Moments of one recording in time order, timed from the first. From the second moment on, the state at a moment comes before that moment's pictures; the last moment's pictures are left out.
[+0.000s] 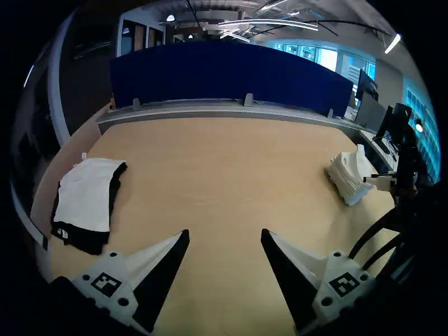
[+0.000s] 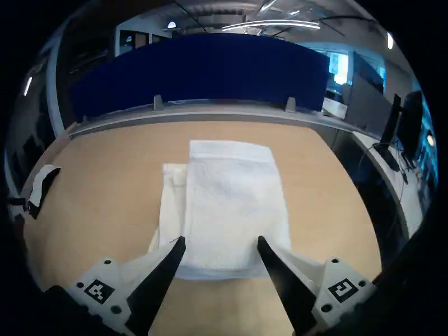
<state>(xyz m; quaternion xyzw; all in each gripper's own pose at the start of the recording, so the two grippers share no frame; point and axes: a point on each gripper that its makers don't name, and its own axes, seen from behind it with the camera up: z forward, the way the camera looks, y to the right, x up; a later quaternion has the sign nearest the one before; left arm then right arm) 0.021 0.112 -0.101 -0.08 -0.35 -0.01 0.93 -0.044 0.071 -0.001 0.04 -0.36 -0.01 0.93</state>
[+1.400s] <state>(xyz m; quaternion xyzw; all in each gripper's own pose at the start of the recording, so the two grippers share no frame) 0.020 0.112 -0.104 -0.07 -0.35 -0.01 0.93 -0.009 0.080 0.083 0.04 -0.31 -0.05 0.95</state>
